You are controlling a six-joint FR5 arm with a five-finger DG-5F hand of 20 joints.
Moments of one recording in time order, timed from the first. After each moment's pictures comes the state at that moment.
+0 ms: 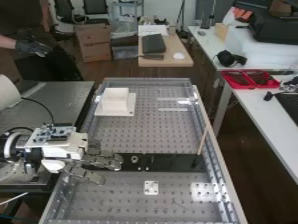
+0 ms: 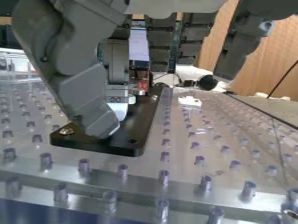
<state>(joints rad) 1.04 -1.95 -2.20 -2.31 -2.16 -0.97</state>
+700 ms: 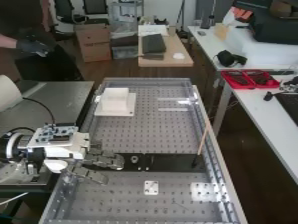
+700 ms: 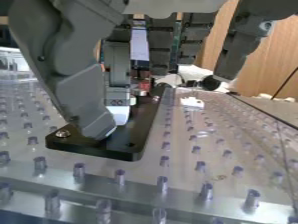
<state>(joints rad) 1.04 -1.96 -2.18 -2.33 -2.18 -0.98</state>
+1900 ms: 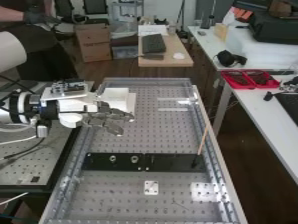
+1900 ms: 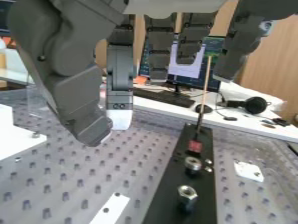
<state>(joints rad) 1.19 -1.76 -2.07 -2.67 -2.22 -1.06</state>
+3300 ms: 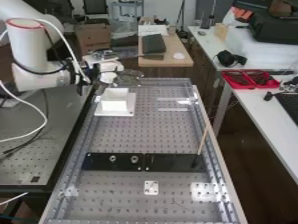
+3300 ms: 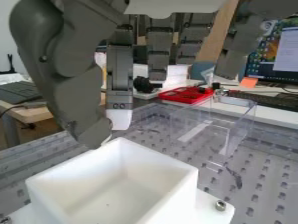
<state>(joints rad) 1.61 -1.79 -2.04 -2.71 -2.18 -0.93</state>
